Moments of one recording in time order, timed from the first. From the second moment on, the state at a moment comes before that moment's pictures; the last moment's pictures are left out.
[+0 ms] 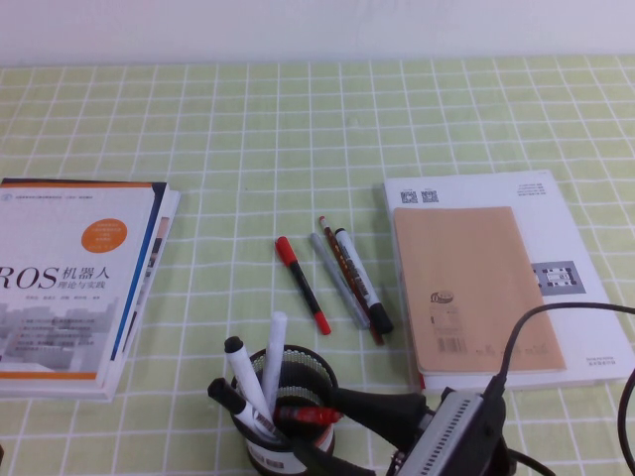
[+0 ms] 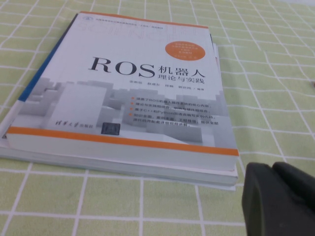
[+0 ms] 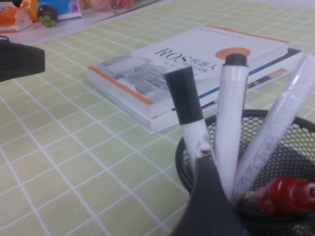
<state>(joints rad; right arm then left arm) 1.17 1.64 -0.34 0.14 -1.13 0.10 -0.05 -0.01 0.03 -0.16 0.38 0.07</state>
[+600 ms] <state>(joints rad) 1.17 1.66 -0.37 0.15 -1.13 0.08 -0.05 -0.01 0.03 -0.16 0.38 0.07</state>
